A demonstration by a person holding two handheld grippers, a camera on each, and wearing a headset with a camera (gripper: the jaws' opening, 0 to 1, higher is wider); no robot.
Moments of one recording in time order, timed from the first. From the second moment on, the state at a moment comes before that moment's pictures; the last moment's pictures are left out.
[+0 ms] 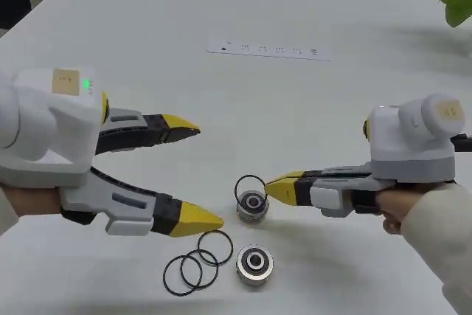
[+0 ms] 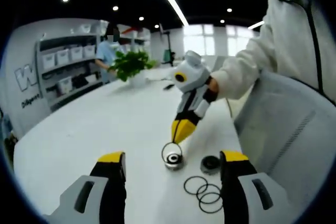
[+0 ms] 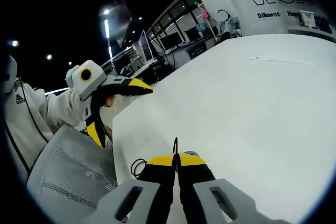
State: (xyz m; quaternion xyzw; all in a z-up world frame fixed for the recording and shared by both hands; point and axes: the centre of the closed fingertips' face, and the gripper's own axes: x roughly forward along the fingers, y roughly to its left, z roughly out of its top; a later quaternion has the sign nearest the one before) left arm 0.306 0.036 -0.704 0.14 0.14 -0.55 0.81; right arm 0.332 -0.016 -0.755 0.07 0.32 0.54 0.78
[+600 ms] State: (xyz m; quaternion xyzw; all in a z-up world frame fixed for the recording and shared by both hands) left arm 0.281 0.076 -0.701 0.13 0.15 -0.51 0.84; right arm 0.316 -0.002 -0.748 0.05 0.33 0.56 0.76
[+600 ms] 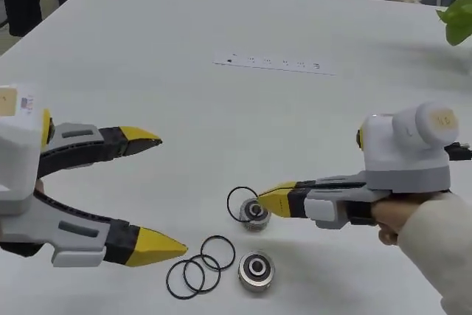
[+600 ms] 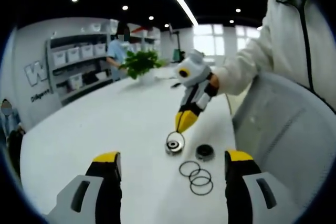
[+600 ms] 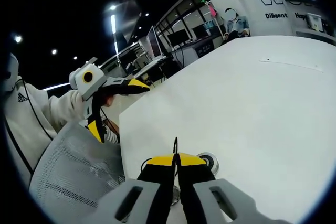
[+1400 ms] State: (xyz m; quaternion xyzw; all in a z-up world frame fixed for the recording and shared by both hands) left arm 0.245 0.107 -0.711 0.11 0.18 -0.48 0.85; right arm 0.292 0.018 -0.777 0.02 0.37 0.58 0.73
